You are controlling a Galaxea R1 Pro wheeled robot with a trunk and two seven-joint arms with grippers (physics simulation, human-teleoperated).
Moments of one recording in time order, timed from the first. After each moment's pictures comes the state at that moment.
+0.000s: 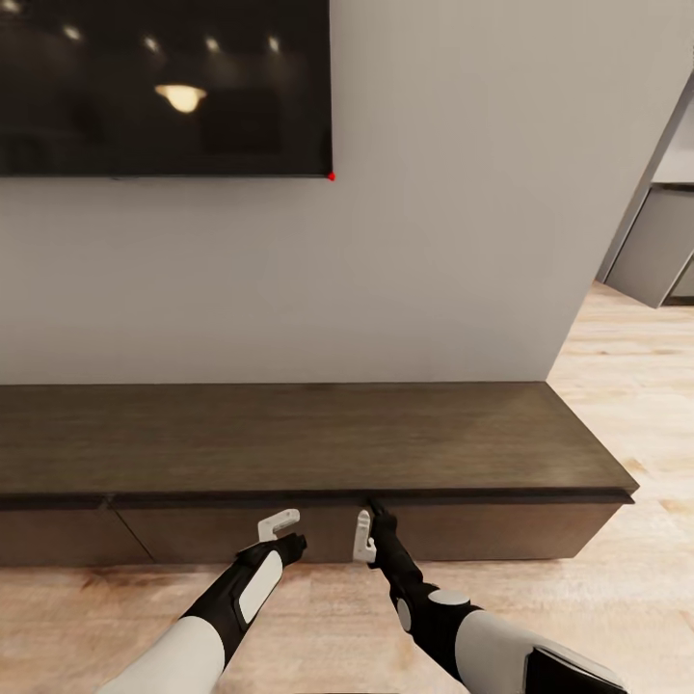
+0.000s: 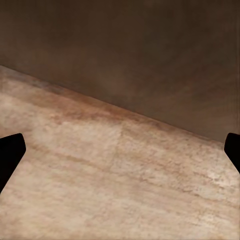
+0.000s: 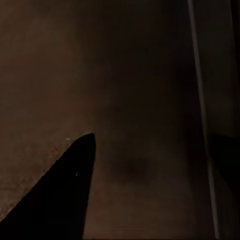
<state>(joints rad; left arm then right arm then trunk) -0.63 -0.15 -0.14 -0.50 0.51 0.26 0.33 -0.74 0.17 1.20 -0.11 0.43 -0.10 -0.53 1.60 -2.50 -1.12</state>
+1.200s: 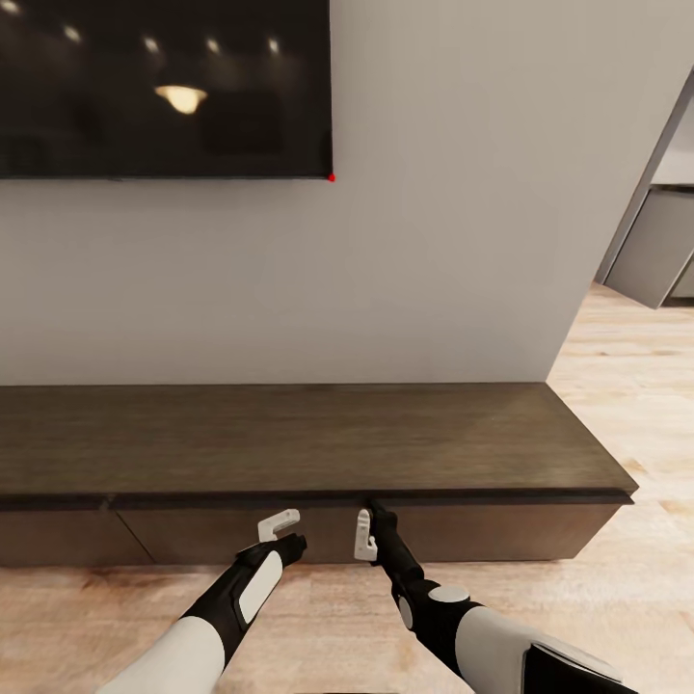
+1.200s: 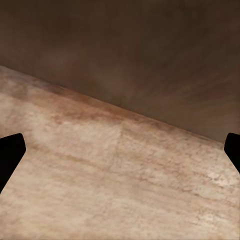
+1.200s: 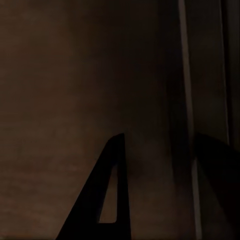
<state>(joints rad) -0.63 -0.15 -0.14 -0.50 0.51 0.26 0.33 -0.76 0.17 1.23 -0.10 0.45 -0.10 -0.54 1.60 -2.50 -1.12</state>
